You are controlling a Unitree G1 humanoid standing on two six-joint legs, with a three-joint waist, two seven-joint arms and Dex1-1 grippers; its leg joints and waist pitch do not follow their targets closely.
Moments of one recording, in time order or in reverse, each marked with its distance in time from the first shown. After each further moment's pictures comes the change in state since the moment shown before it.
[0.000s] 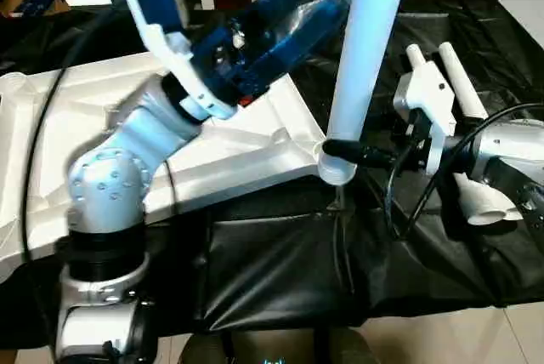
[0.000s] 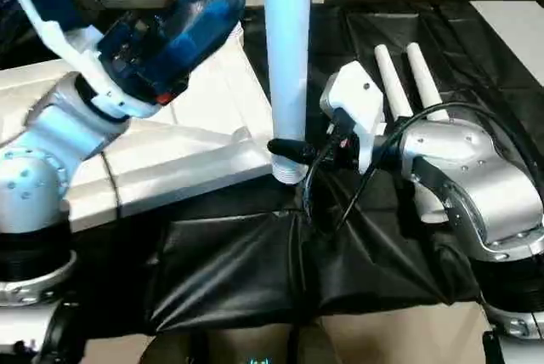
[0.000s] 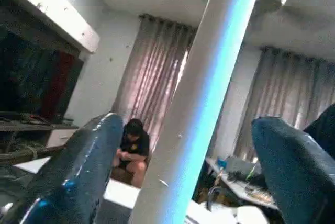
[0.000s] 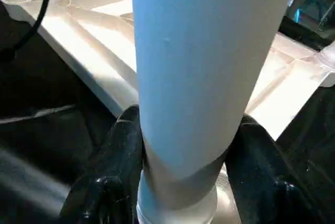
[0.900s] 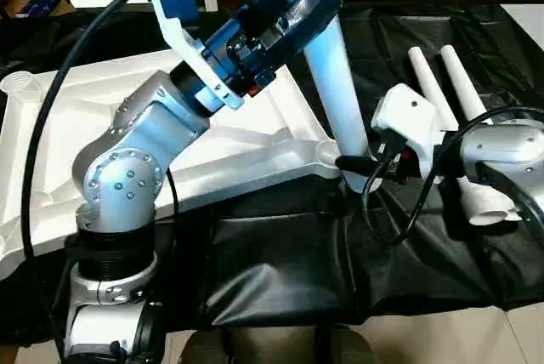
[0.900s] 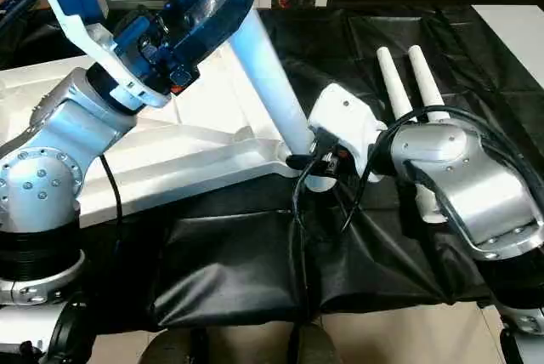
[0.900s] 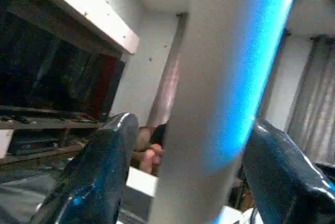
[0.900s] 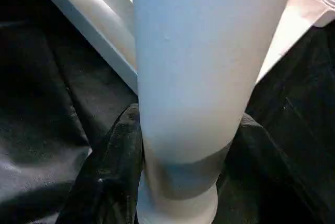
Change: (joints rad) left arm -0.009 -0.043 -0.023 0.010 0.111 -0.045 0.109; right arm -0.045 -0.072 0.139 0.000 -0.202 0.069 -0.047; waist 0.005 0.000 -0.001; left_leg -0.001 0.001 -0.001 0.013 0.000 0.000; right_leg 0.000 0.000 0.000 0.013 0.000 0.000
